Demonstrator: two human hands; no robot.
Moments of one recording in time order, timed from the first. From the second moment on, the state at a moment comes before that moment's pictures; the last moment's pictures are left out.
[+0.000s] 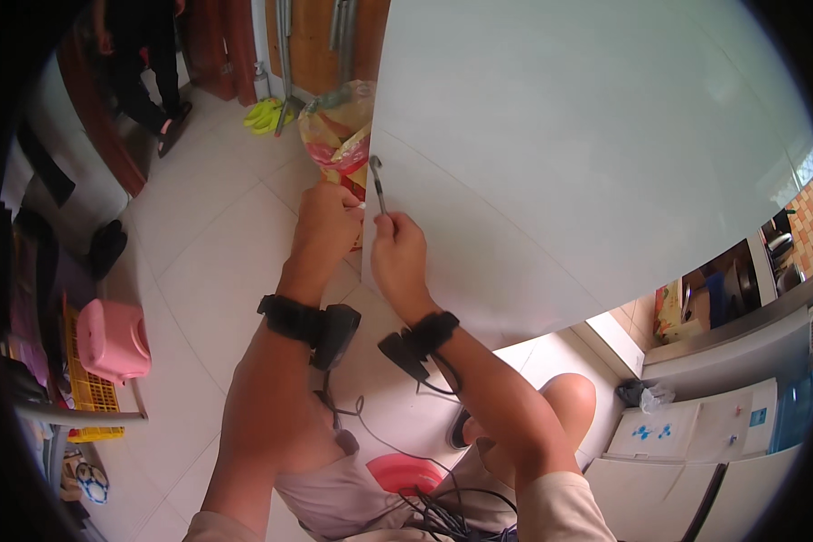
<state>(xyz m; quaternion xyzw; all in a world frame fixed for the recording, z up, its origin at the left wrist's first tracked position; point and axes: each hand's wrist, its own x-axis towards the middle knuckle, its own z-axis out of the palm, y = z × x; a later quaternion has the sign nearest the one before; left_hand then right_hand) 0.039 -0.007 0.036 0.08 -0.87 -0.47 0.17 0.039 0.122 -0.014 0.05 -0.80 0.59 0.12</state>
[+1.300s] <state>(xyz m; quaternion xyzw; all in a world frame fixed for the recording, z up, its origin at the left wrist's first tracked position) 0.075 0.006 0.028 -0.10 -0.91 -0.37 0.13 0.266 0.319 -0.009 -0.26 -0.51 0.82 0.09</state>
